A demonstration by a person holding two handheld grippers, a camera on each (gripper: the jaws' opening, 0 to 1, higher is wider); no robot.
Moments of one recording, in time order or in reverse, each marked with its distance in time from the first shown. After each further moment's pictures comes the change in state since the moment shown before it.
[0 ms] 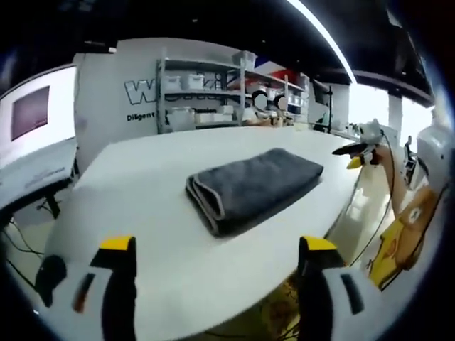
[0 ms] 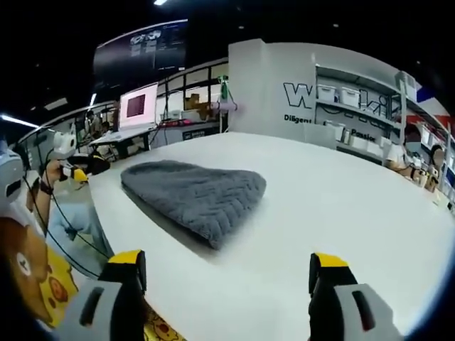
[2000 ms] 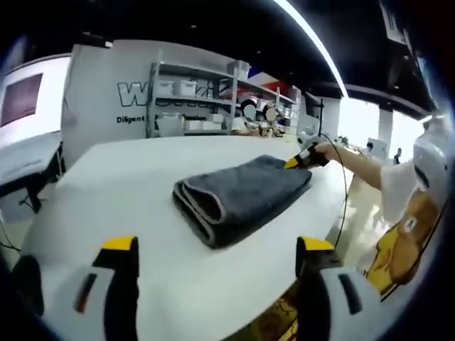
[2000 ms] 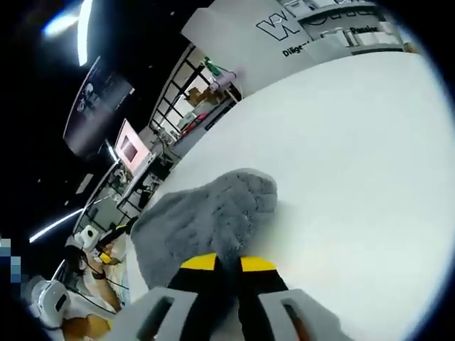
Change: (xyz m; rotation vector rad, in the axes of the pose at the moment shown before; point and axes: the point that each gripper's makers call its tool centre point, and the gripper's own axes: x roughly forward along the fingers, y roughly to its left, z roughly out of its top) left arm 0.026 -0.012 0.002 -0.045 -0.062 -0.090; right arm 0.135 -0.021 0.032 0.523 0.161 0.412
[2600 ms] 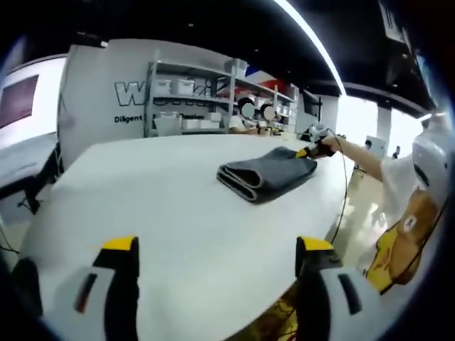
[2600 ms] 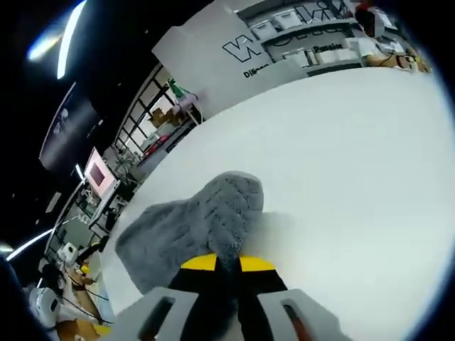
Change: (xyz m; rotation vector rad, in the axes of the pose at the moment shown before) left arm 0.006 -0.006 0.002 0.009 0.008 -0.010; right arm -0.117 -0.078 0.011 0.062 -0.121 -0.234
